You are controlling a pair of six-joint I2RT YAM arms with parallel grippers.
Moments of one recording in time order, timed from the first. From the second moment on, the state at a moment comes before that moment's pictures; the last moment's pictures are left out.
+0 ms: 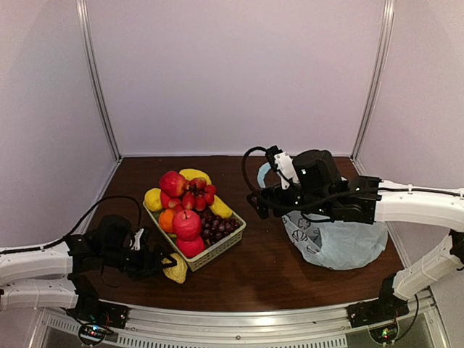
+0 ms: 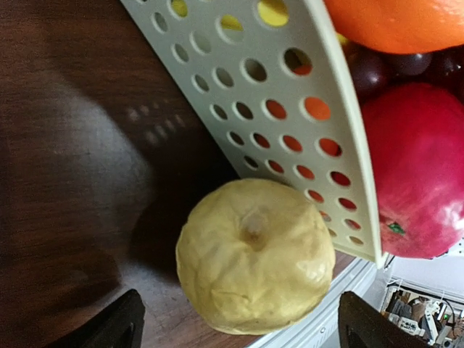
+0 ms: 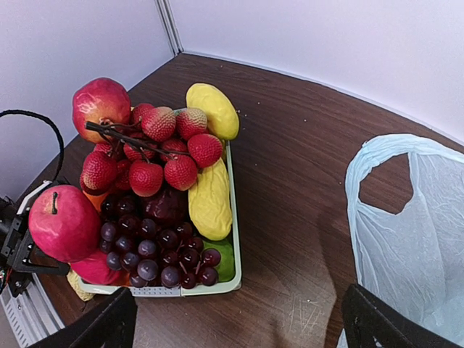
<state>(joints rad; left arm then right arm) -0.70 0.85 0.28 -0.25 0.36 -0.96 1.00 1.34 1.07 -0.22 0.26 0.32</state>
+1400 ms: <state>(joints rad) -0.70 0.49 0.66 -0.62 0.31 -1.10 1.14 1.14 0.91 0.07 0.13 0.21</state>
